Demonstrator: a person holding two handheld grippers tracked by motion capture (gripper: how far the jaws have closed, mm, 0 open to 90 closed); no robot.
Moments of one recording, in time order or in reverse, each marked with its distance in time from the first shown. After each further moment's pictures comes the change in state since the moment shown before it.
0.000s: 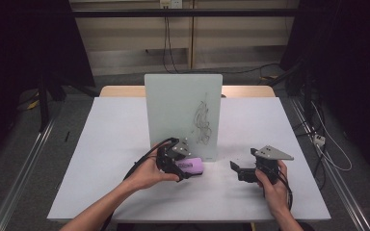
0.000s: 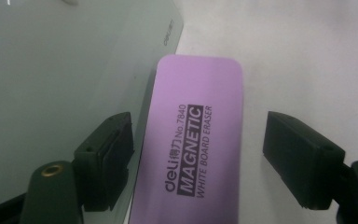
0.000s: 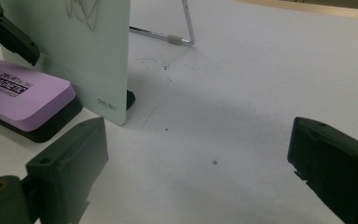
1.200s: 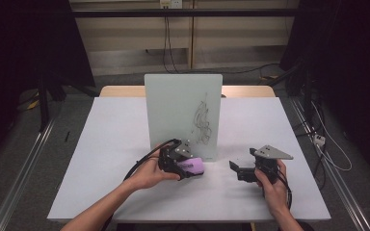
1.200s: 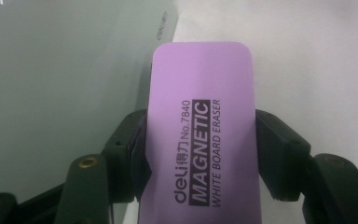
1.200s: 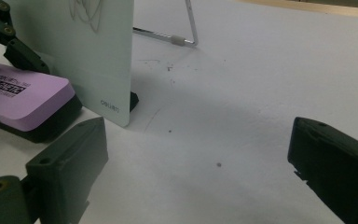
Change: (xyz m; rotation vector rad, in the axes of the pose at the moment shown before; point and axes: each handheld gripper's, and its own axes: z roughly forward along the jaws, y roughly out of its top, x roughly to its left) left arm -0.002 0.000 0.004 0.004 -0.010 0.026; right arm 0.000 0.001 0.002 0.000 0.011 0.005
